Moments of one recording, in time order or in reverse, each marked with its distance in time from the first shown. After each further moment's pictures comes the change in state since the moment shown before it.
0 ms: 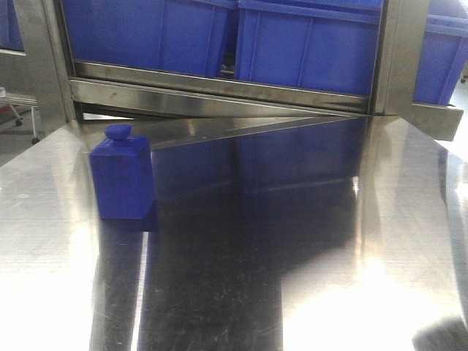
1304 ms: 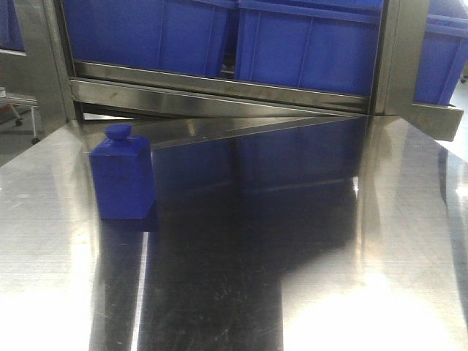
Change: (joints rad) left arm 0.000 0.000 0.000 0.000 0.000 0.000; right arm -0.006 -0.304 0.026 -0.129 0.028 0.000
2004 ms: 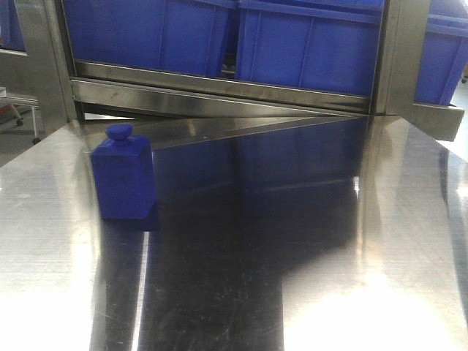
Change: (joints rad) left arm -0.127 0.452 -0.247 0.000 -0.003 -0.002; right arm 0.000 0.000 0.000 0.000 0.000 0.000
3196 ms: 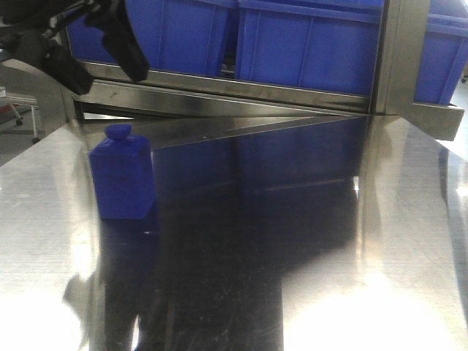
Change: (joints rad) left arm -0.274 1.060 -0.950 -0.152 0.662 -0.155; right arm 0.000 0.000 0.000 0.000 0.000 0.000
